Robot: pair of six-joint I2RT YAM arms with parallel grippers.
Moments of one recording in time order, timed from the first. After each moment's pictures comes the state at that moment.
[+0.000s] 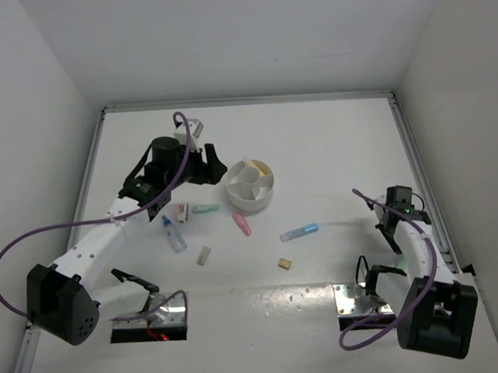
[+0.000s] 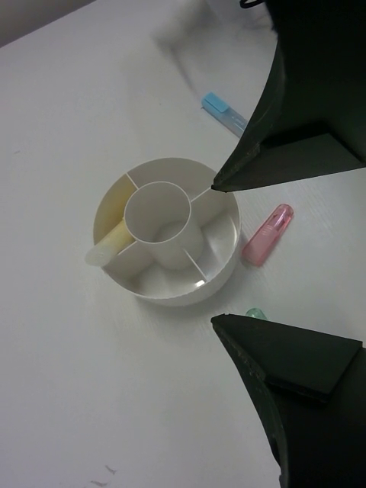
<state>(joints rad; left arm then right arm) -0.42 1.16 0.94 -0.19 0.17 -0.29 -0.25 0.98 0.40 -0.72 0.37 -0.64</state>
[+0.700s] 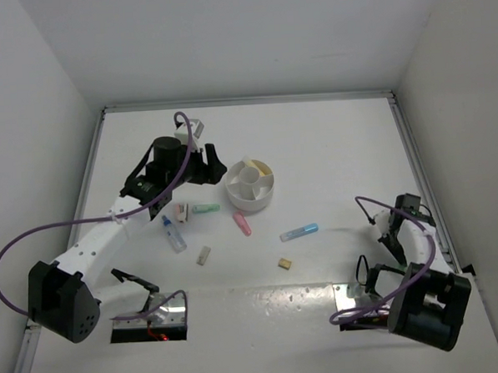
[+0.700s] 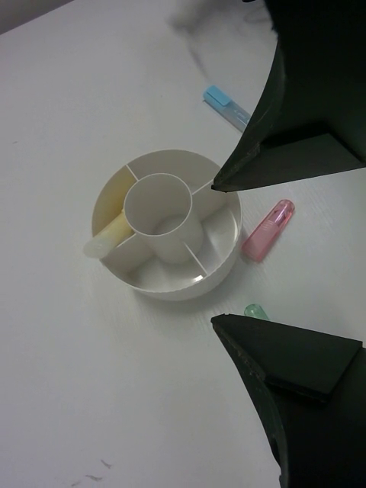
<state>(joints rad) -0.42 1.18 0.94 -0.19 0.15 -0.29 -0.41 1.01 0.36 -0.75 0.33 -0.84</state>
